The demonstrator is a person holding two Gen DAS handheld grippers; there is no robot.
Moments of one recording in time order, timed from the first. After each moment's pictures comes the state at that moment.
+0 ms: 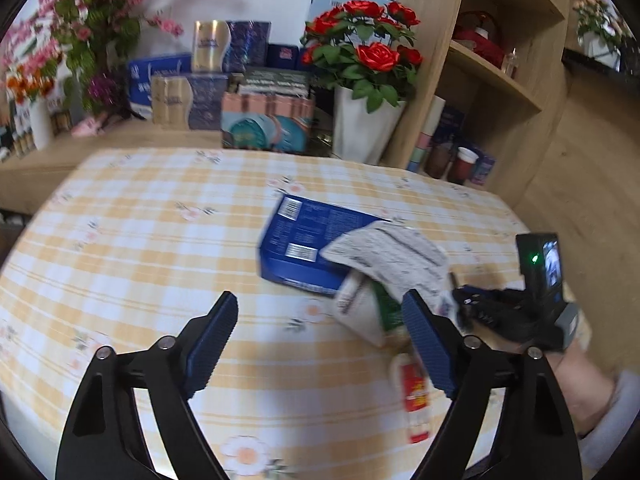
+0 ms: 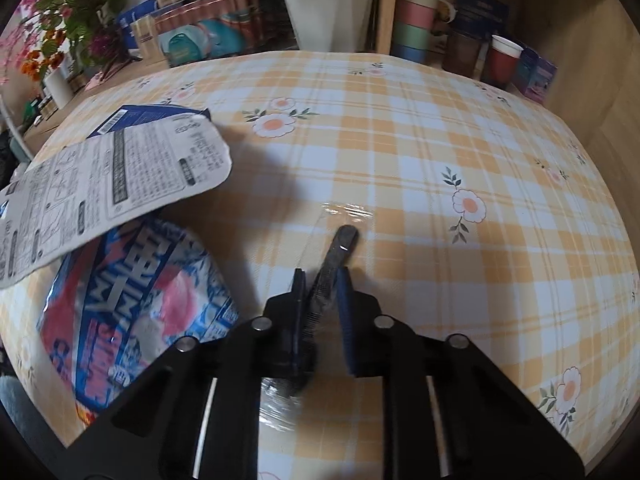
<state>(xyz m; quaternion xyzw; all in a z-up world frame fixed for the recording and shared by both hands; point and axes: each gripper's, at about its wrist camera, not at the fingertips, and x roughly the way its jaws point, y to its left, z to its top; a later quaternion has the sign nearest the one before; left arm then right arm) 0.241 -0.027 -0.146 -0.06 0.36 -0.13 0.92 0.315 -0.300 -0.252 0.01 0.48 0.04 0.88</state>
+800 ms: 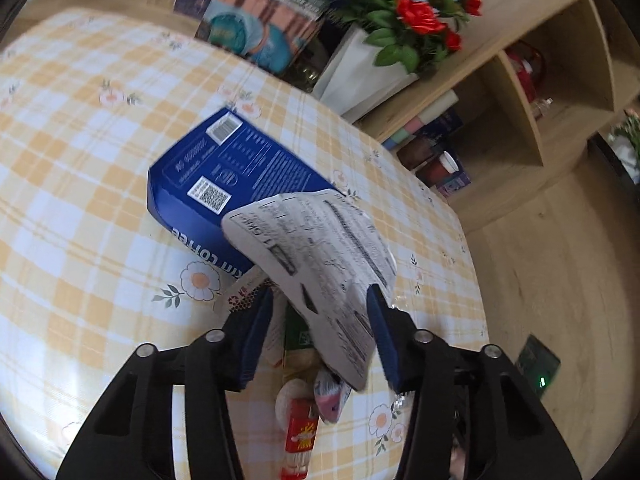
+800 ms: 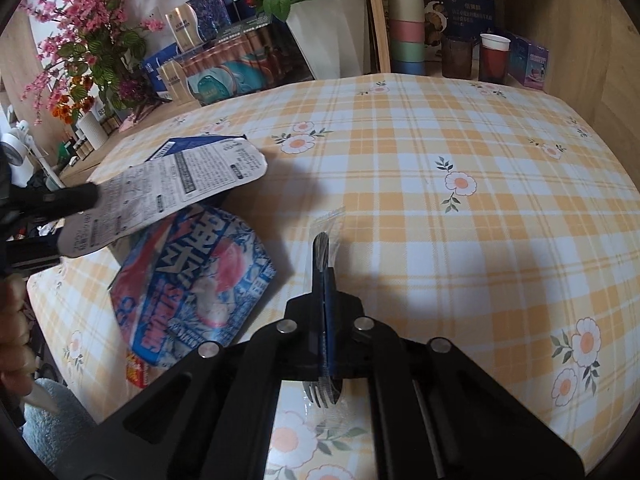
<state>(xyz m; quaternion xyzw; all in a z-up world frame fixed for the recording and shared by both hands) 0.310 -0.054 -0.196 -0.27 0.46 -0.17 0.83 0.265 -0.318 -0.231 0.08 0.43 0.09 0.90</state>
